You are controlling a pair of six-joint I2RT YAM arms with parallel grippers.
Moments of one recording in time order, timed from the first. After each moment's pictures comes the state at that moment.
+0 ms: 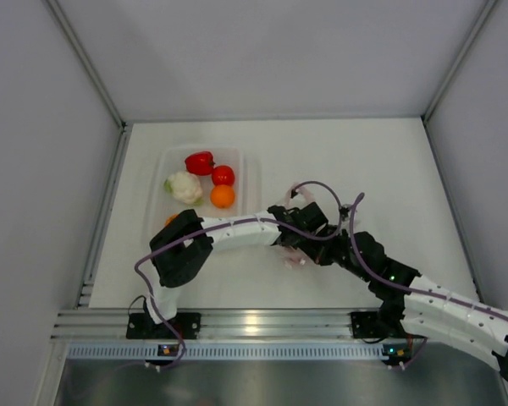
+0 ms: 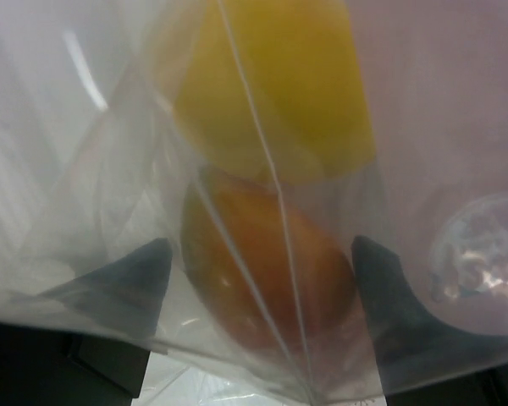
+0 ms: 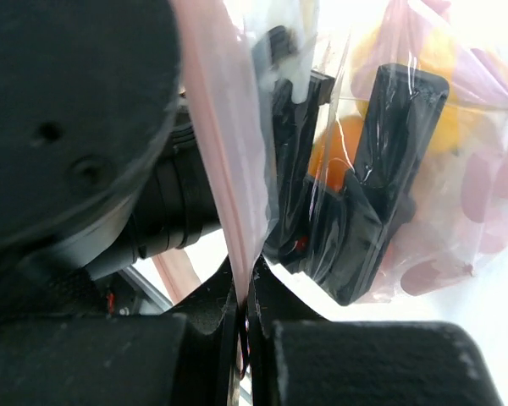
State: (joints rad) left arm -1.08 1.95 1.41 -0.61 -0.41 -0.72; right arm 0.89 0.70 0.32 0.06 0.12 0.84
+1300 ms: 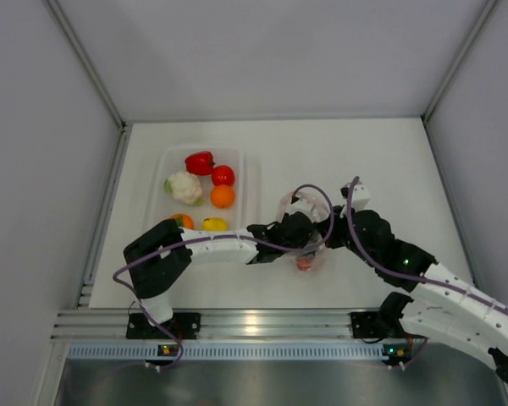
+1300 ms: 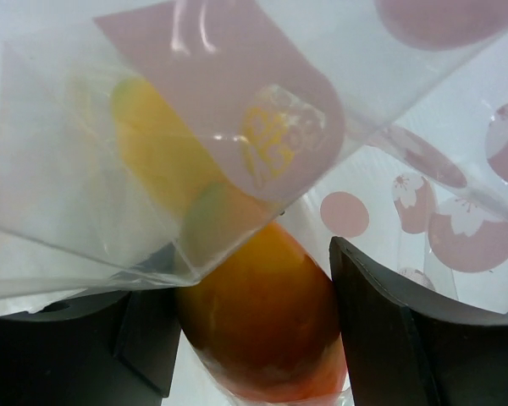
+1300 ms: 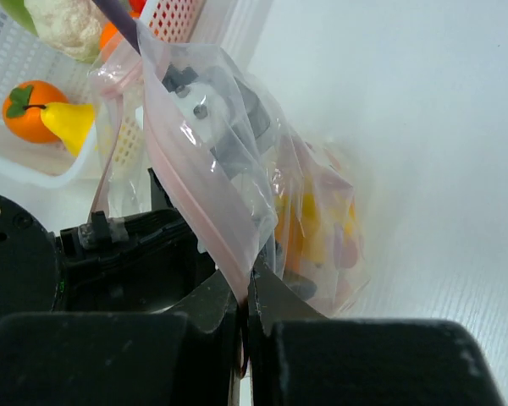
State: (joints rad) left arm -1.12 1.78 1.08 -0.05 -0.25 -0.63; right arm 0.84 0.72 0.63 -0.33 0.29 0.50
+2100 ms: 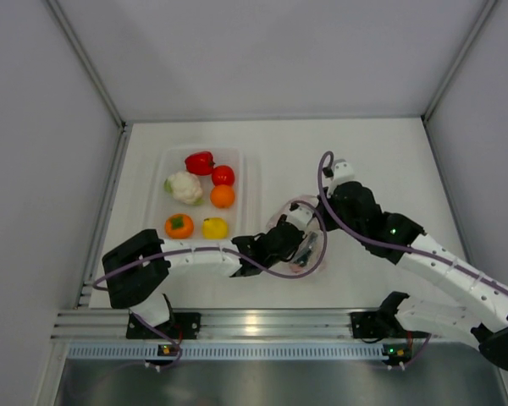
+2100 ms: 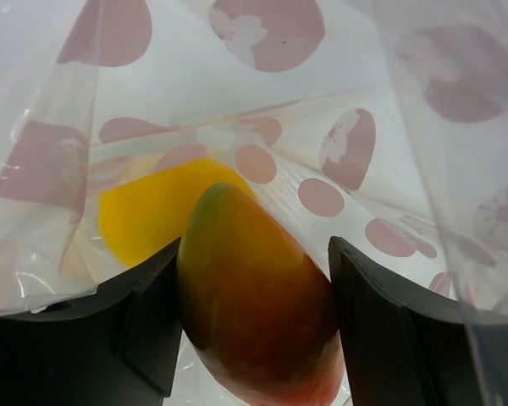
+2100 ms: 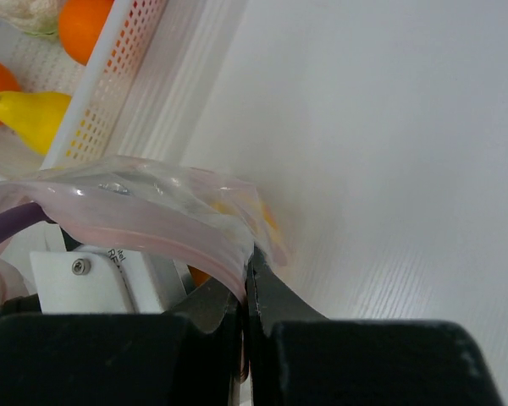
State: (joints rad) left arm -1.17 1.62 0.89 0.15 -0.28 -0.40; right arm 0.80 0.99 0.93 -0.52 0.29 0.36
